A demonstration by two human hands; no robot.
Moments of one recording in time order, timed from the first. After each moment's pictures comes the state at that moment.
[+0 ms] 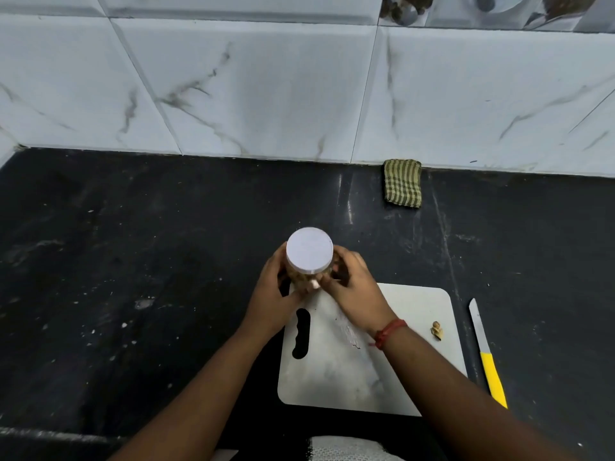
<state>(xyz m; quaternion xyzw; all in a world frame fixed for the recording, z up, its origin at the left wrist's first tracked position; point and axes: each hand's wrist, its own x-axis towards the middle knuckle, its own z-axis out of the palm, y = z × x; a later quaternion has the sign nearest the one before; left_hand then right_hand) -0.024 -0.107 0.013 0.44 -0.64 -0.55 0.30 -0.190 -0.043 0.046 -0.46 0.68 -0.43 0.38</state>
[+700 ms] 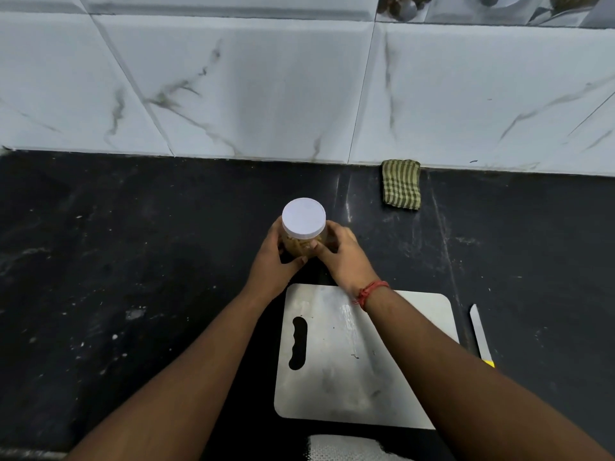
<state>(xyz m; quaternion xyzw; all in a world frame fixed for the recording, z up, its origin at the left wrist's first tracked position) -0.053 -0.176 0.005 0.46 -0.66 -0.53 0.26 -0.208 -0.109 0.042 -0.43 0.71 -0.42 0.38</state>
